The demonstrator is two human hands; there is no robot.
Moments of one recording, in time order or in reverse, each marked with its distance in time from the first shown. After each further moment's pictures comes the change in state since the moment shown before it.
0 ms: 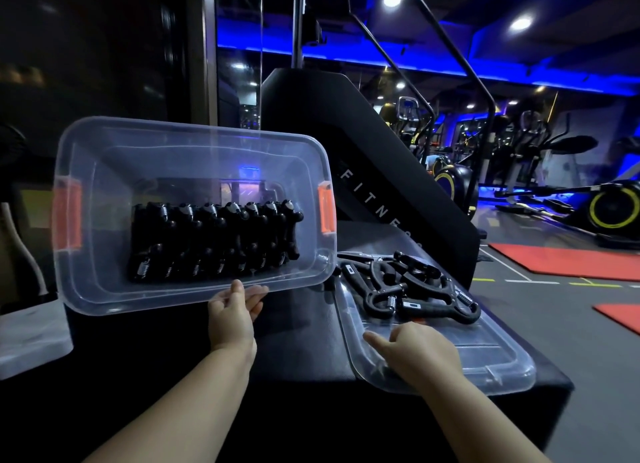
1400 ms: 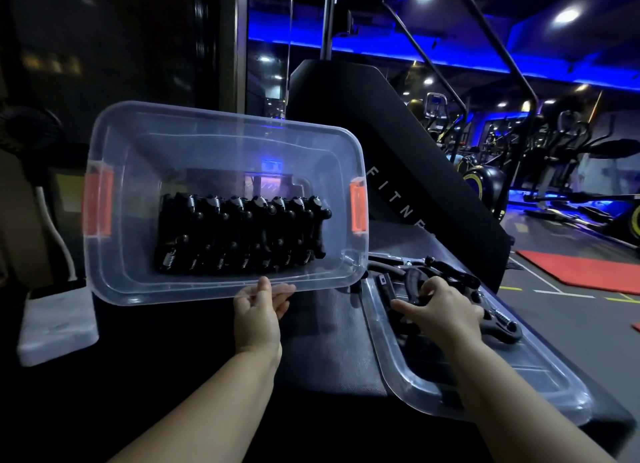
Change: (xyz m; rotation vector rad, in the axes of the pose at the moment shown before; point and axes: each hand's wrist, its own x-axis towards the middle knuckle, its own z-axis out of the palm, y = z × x) left_hand 0.008 -0.007 -0.001 -0.057 -0.016 0.026; right_hand 0.073 -0.011 -0.004 0.142 0.207 0.021
